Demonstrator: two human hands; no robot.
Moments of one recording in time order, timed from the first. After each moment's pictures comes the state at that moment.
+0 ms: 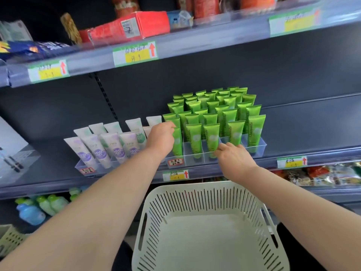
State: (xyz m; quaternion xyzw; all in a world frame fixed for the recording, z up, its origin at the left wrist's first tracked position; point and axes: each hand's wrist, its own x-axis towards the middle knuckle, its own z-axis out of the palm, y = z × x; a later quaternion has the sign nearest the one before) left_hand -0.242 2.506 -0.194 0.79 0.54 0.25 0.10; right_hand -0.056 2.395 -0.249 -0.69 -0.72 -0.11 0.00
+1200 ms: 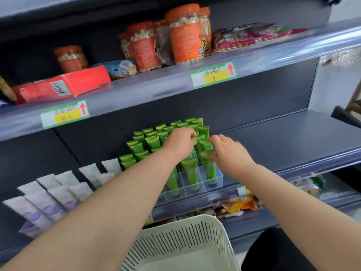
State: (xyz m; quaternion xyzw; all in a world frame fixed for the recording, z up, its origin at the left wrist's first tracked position) left_hand -0.054 2.497 -0.136 0.89 0.41 0.16 0.08; right_hand 0.071 2.397 -0.187 -0.76 -0.62 -0.08 0.19
